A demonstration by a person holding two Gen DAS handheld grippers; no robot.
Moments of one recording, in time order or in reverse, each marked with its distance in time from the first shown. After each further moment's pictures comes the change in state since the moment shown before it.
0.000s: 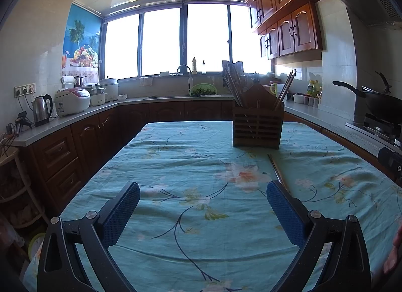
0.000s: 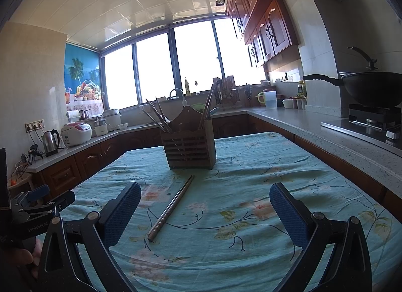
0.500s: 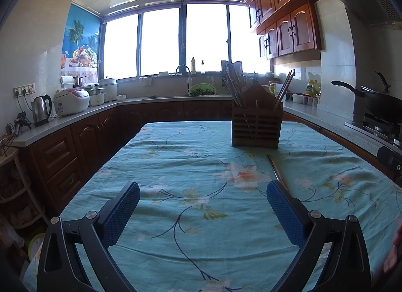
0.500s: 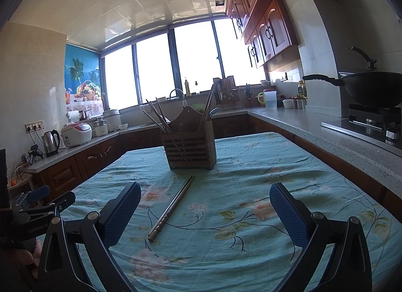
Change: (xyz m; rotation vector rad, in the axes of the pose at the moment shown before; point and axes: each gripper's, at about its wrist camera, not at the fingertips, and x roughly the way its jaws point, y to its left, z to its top) left arm -0.003 -0.001 -0.001 0.002 0.000 -0.005; right arm 0.000 0.000 0.000 0.001 0.000 0.000
